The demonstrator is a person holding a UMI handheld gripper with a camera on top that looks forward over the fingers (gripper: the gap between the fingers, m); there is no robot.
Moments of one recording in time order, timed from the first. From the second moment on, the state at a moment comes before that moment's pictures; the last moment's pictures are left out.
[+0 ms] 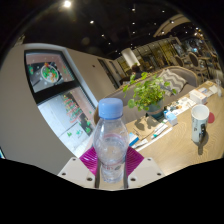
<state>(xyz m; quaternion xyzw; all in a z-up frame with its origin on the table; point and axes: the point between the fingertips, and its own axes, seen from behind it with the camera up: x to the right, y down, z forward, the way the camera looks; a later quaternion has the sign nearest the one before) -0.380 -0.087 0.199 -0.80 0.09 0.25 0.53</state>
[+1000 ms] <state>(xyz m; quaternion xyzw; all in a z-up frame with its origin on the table) -0.201 -0.014 0.214 -0.47 0.51 0.70 0.17</state>
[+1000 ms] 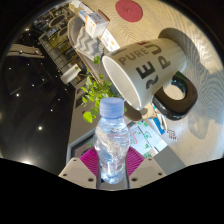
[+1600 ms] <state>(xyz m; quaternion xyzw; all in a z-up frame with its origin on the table) -0.023 0.033 0.350 -0.74 0.09 0.26 0.61</state>
